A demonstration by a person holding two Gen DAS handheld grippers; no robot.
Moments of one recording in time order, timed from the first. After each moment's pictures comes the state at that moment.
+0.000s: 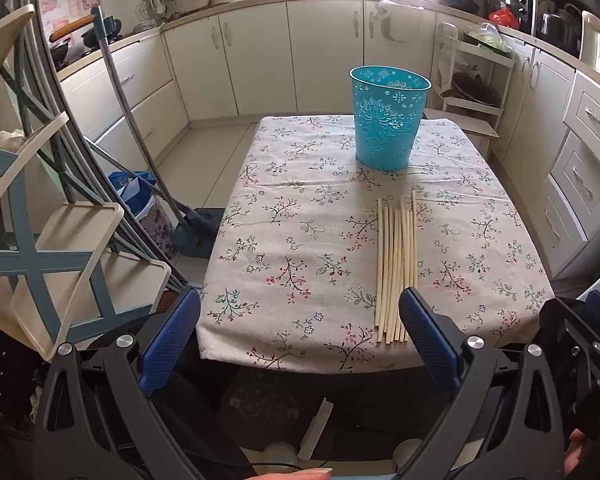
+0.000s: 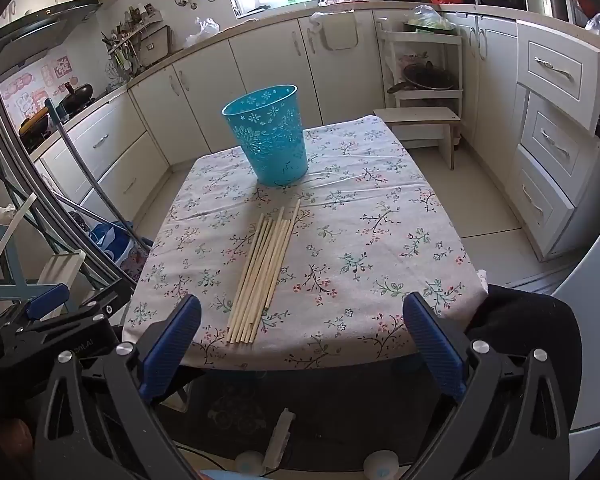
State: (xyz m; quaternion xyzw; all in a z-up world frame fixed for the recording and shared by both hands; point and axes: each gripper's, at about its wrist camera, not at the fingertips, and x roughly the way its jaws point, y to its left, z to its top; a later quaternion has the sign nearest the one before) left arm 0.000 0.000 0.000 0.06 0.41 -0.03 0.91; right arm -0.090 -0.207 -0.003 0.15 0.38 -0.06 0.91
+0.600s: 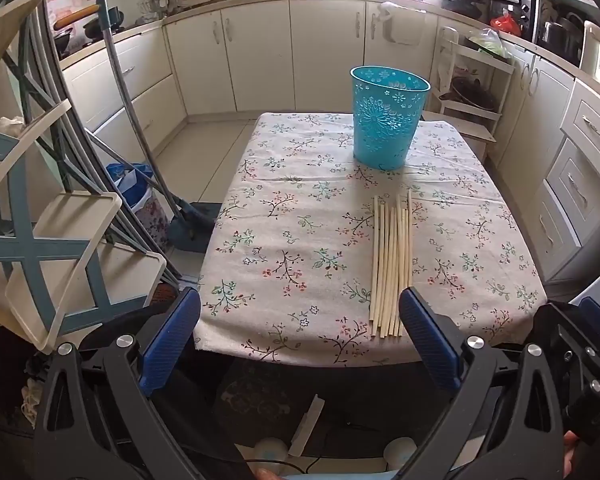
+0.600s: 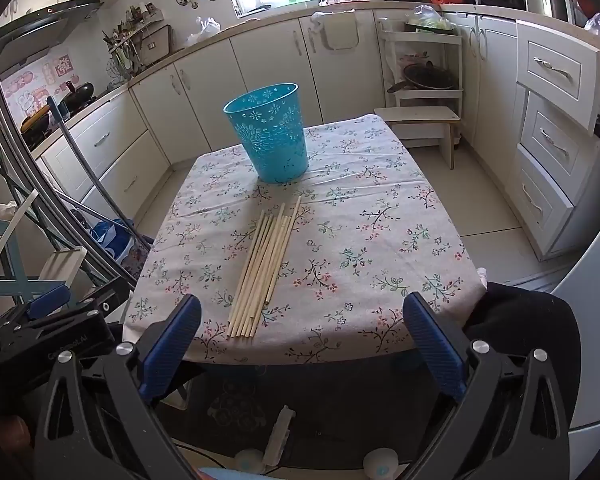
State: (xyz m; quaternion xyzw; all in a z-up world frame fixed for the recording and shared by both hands) left arm -0.006 0.004 0.000 0.04 0.42 -0.04 0.91; right arm -0.095 -0.204 -0.004 0.15 0.38 -0.06 0.91
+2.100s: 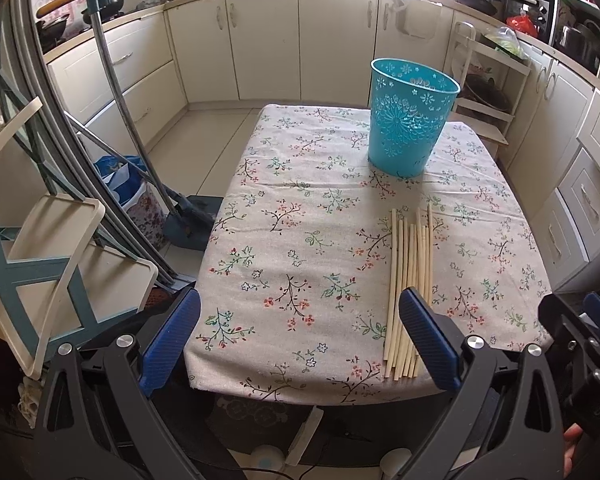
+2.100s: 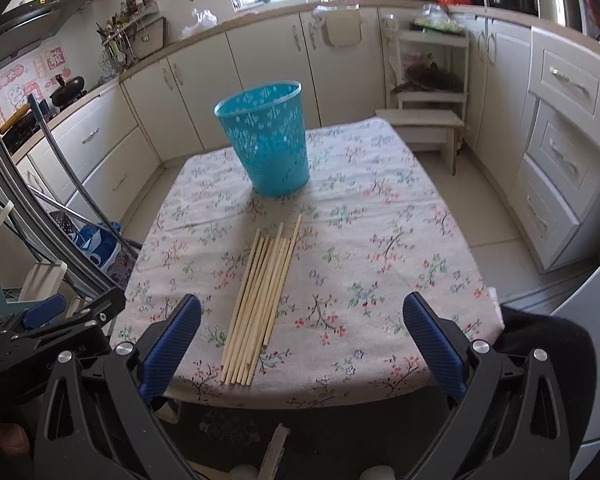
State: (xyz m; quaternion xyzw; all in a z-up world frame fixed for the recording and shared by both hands) left arm 0.052 0.007 -0.015 0.03 0.44 -0.03 0.90; right arm -0.039 -0.203 -0.004 0.13 0.38 -0.07 0.91
